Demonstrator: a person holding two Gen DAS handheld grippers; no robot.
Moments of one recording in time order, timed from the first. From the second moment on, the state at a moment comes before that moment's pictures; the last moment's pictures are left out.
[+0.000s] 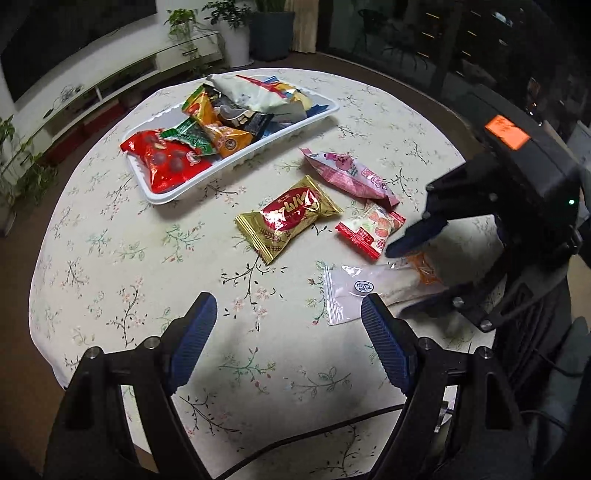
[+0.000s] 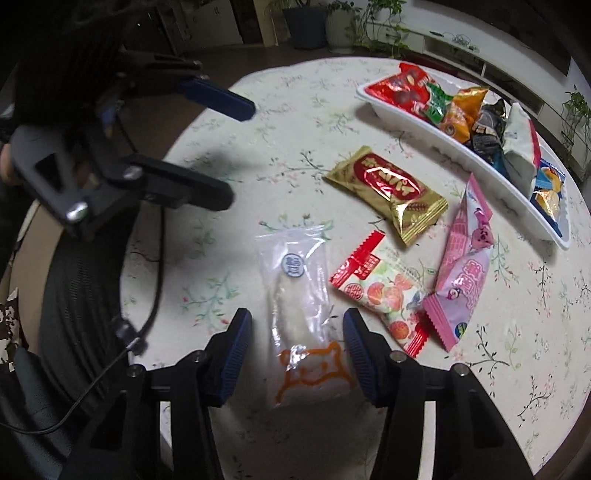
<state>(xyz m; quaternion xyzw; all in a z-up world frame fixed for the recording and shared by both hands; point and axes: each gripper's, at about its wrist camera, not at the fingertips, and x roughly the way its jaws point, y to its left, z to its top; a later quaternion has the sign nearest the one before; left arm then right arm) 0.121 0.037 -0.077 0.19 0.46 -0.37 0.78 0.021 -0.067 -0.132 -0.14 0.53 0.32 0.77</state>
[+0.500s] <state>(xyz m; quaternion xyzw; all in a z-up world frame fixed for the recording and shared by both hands) 0.145 -0.011 -0.072 0.27 0.44 -0.44 0.74 0.022 -0.047 -0.134 -0.21 0.56 0.31 0.74</state>
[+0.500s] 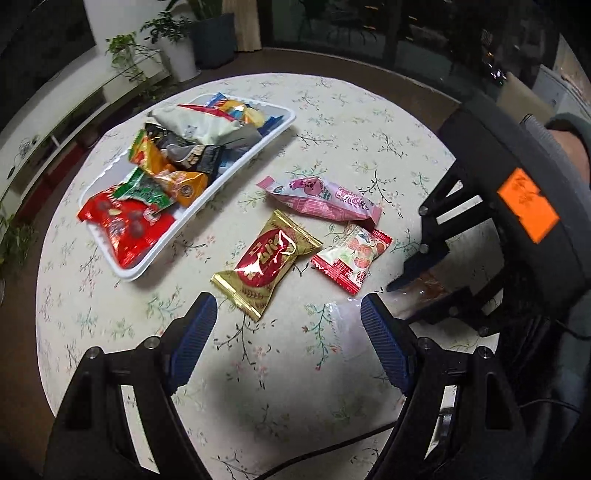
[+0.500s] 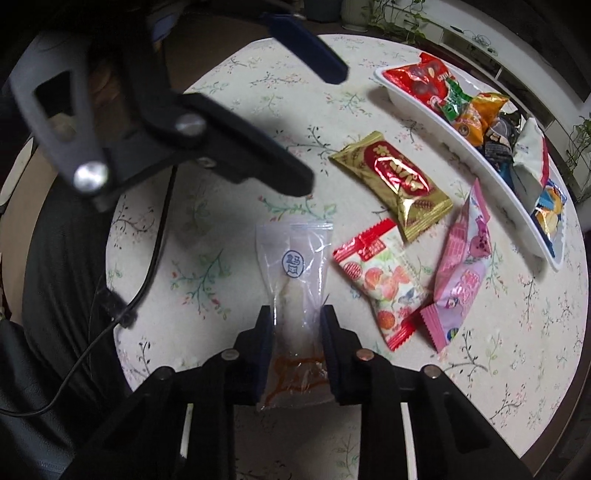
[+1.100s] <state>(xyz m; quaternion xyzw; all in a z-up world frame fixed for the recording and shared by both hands) 0.195 -0.062 -0.128 0.36 0.49 -0.44 0.66 -0.010 -0.108 -0.129 -0.15 0.56 0.33 0.74</state>
